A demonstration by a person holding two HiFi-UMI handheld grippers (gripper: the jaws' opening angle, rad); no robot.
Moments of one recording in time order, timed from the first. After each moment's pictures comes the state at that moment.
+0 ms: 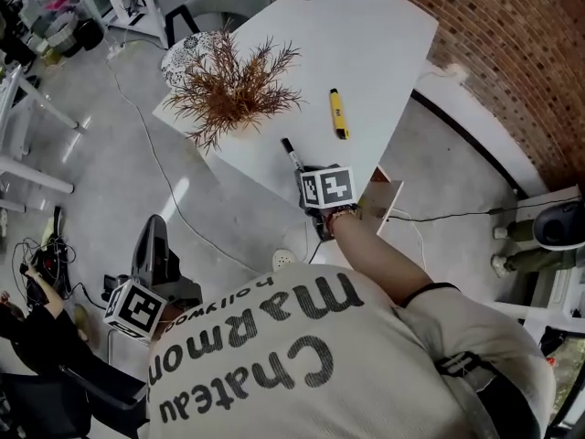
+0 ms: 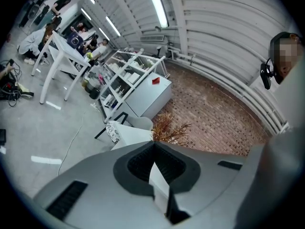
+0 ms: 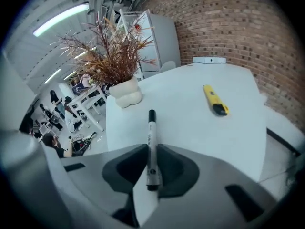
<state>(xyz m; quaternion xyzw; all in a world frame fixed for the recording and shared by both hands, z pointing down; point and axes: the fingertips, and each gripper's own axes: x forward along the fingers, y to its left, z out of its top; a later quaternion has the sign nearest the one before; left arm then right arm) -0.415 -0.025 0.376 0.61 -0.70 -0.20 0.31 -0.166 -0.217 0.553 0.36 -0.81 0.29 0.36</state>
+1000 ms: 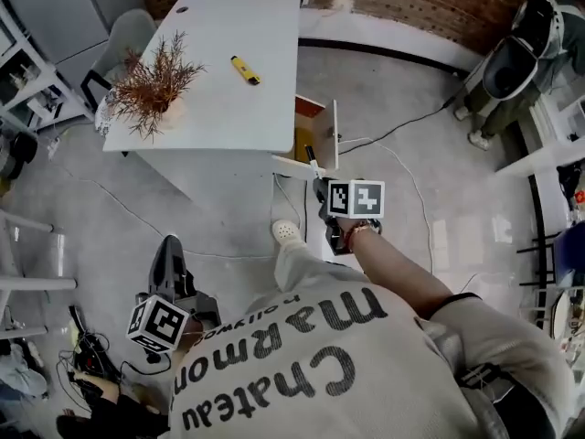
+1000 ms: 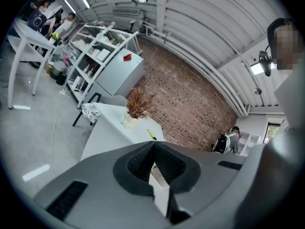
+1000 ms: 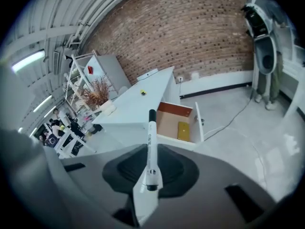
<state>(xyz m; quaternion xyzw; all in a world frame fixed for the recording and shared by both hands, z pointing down) -0.349 0.072 0.389 0.76 -0.55 -0.10 0.32 -0.007 0.020 0.516 0.59 -0.67 0.42 0.17</state>
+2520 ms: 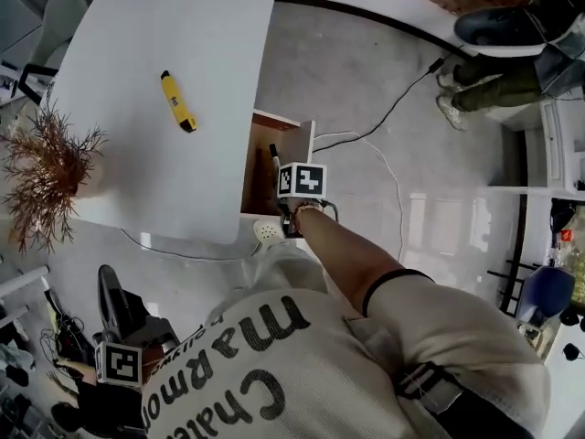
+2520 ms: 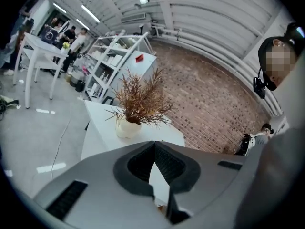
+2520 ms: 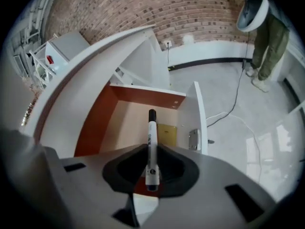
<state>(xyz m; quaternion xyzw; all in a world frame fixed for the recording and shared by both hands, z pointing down) -0.242 -0.130 0.411 0.66 -0.66 -0.10 0.34 0.129 -0.210 0.711 0.53 -0.59 0.55 0.26</state>
